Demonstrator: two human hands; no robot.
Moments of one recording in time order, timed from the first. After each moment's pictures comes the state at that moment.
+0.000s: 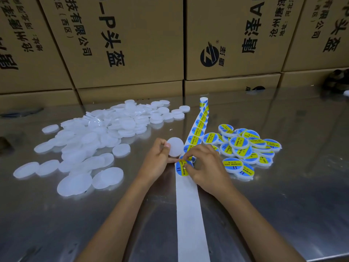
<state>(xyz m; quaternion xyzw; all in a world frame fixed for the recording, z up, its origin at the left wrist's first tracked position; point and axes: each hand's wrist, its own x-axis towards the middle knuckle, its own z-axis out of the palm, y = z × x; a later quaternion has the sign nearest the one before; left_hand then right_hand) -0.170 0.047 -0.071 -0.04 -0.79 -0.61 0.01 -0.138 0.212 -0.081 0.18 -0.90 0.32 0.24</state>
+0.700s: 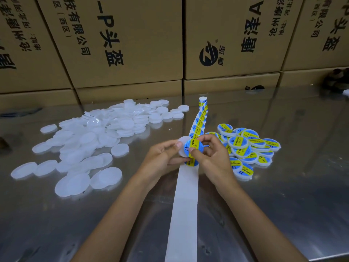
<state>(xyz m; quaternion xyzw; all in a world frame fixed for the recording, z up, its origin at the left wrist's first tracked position) -0.157 0.053 -0.059 -0.10 -0.66 -0.74 -0.10 -0.133 0.207 -0.062 0.06 -0.66 0.72 0.18</state>
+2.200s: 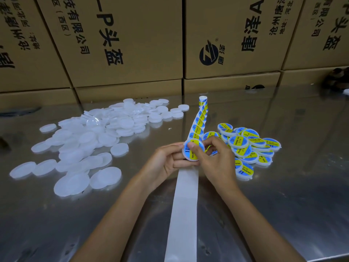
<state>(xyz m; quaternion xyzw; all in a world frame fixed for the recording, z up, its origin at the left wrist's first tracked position) -0.154 0.059 -0.053 -0.13 -0.52 -0.81 -0.23 -0.141 0.214 -0.077 0.01 -0.77 0.55 0.32</state>
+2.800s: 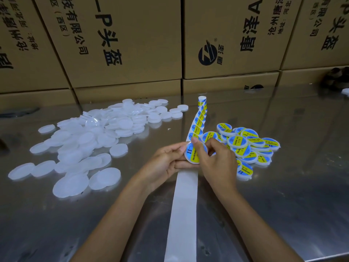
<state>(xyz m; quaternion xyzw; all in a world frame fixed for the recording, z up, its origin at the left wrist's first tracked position) -0.148 0.059 -0.052 -0.17 -0.56 -0.78 -0.22 -0.134 0.212 -0.075 -0.05 -0.83 0.43 0.35</state>
